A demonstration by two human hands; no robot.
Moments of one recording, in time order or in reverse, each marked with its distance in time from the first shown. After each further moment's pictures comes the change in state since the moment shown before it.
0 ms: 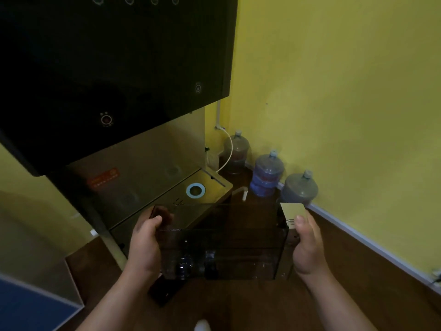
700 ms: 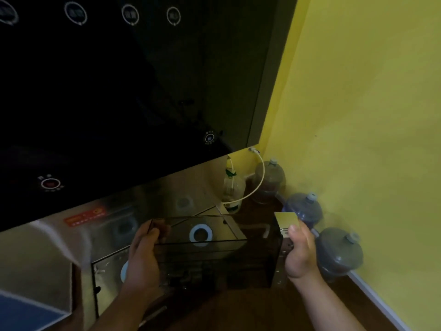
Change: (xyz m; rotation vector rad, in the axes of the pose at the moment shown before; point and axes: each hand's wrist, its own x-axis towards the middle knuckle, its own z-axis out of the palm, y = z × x) left_hand 0.154 -0.001 0.100 -0.006 0.278 0.070; right_hand 0.268 0.060 0.042 0.059 -0.285 0.083
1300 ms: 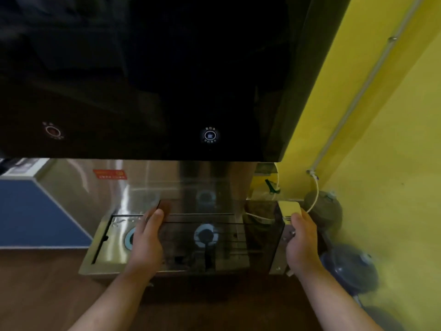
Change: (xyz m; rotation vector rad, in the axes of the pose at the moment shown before) left_hand -0.003 -0.039 0.078 -0.107 0.349 0.070; right_hand 0.151 0.017 -0.018 0.013 -0.376 0.084
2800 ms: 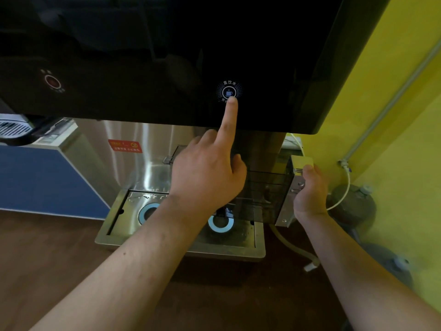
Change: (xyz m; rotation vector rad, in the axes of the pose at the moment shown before) left_hand -0.006 0.063 0.096 1.274 0.119 1.047; right_hand 0.087 0.052 0.026 0.029 0.032 -0.073
